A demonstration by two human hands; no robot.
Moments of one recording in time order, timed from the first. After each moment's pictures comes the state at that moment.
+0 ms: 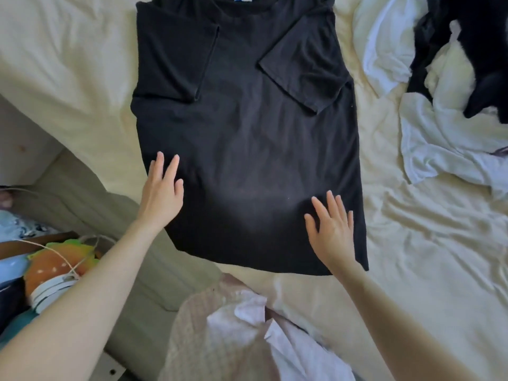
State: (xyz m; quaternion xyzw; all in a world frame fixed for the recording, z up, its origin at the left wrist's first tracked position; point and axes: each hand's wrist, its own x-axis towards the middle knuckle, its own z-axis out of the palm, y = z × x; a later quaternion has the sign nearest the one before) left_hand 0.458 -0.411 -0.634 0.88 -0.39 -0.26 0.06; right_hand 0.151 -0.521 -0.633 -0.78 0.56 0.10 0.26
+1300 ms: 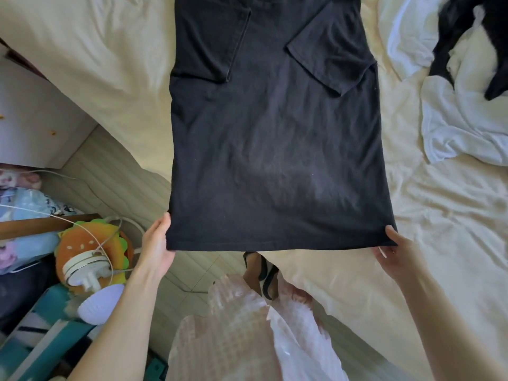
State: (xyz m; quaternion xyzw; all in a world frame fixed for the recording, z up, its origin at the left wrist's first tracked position) left_hand 0.430 -0.259 -0.628 0.71 0.22 -0.43 0.51; right_hand 0.055 -0.500 -0.619 -0.07 0.75 -0.22 0.62
